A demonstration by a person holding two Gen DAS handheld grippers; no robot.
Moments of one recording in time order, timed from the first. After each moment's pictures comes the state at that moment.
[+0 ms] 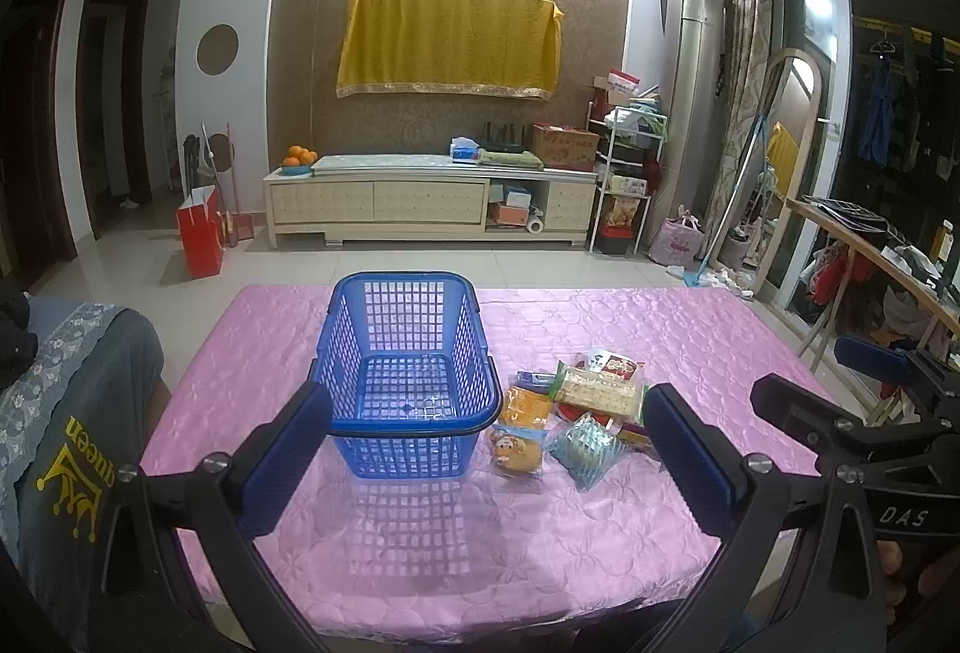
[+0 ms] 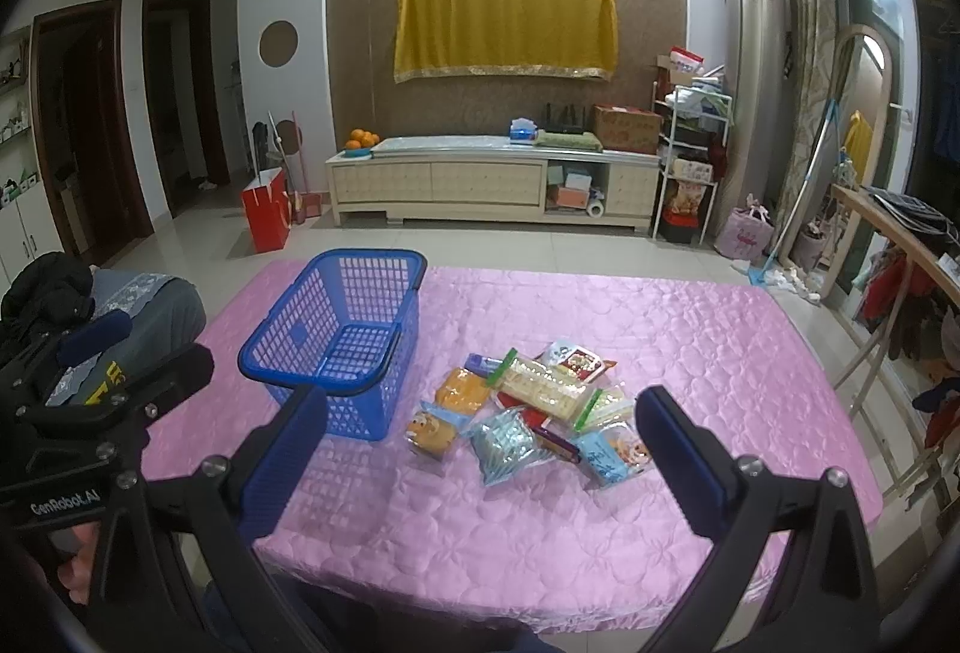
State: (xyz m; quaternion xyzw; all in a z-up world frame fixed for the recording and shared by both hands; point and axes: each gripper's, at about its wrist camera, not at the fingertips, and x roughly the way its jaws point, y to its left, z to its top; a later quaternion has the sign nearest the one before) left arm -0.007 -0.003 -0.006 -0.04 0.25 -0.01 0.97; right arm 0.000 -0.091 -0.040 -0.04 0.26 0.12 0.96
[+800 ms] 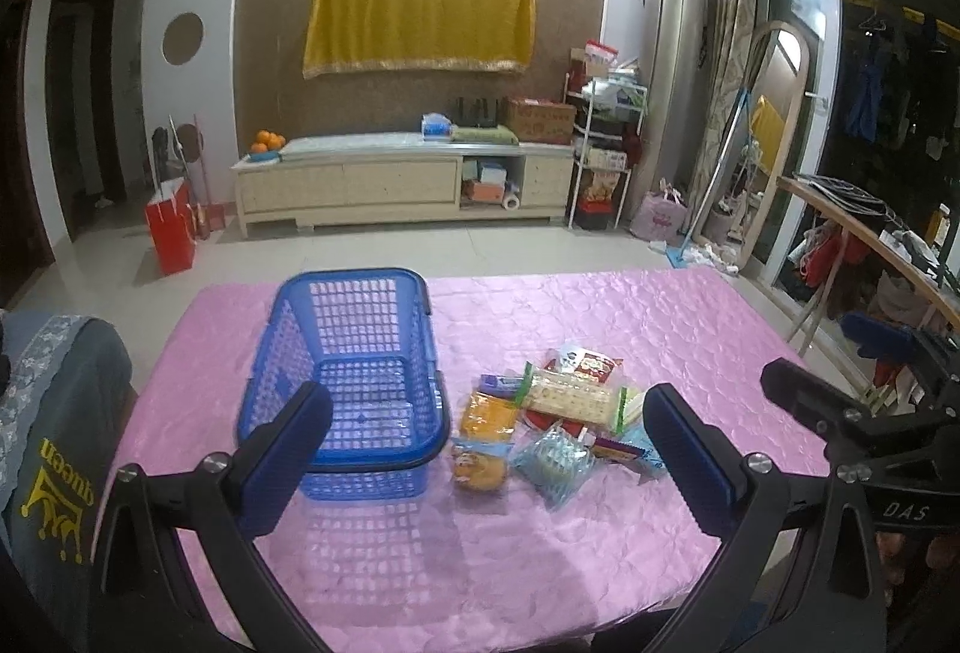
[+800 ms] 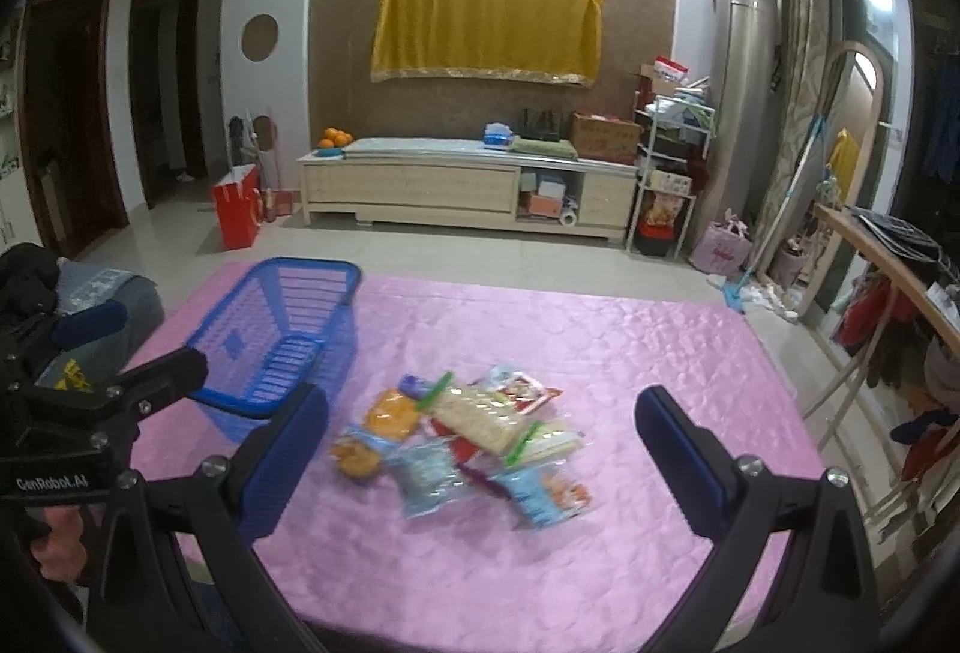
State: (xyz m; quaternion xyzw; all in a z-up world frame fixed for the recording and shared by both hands) left arm 0.058 -0.038 -0.011 -0.03 0.29 -0.04 0.96; right arm 0.057 -0.139 -0.042 -0.07 0.26 0.10 0.96
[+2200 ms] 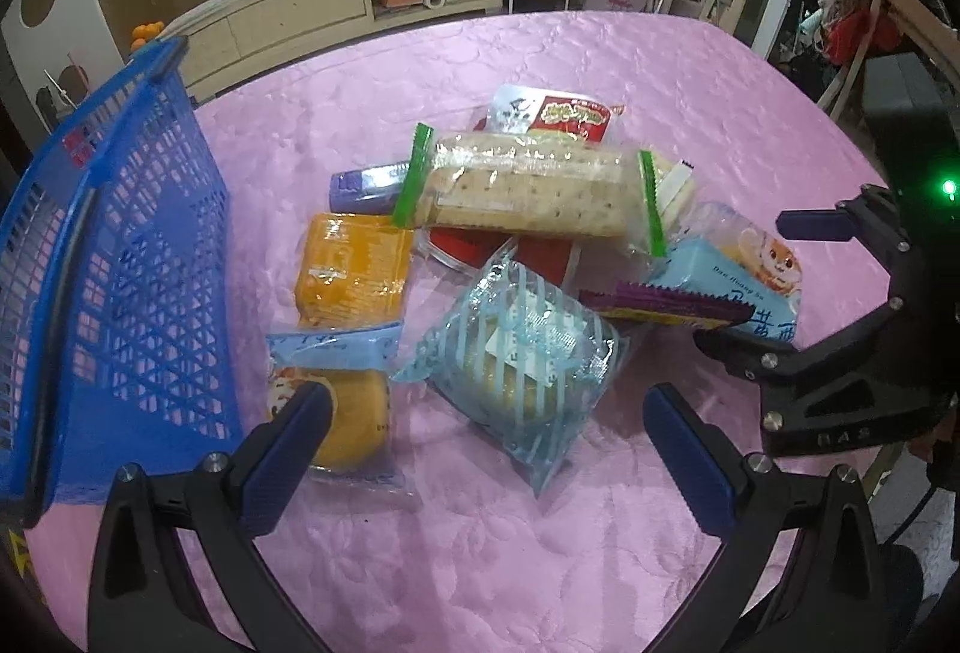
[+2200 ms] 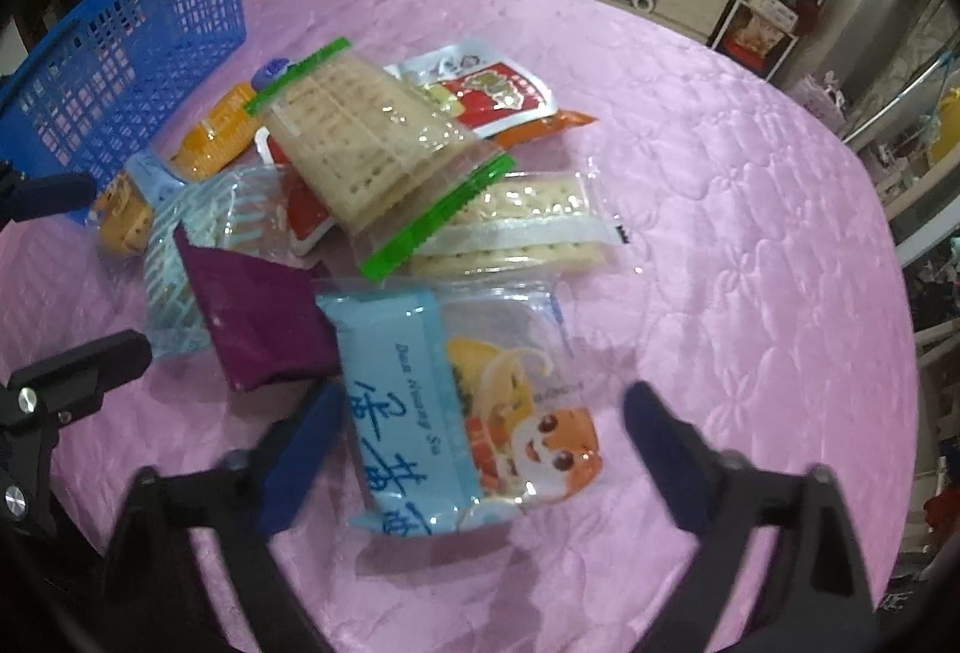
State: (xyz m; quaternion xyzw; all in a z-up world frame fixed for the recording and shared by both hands) left arm 0.197 -0.123 -0.209 0.06 0.50 -0.11 0.86; right arm 0.215 -0.192 -0.253 -0.15 0.51 0.16 0.83
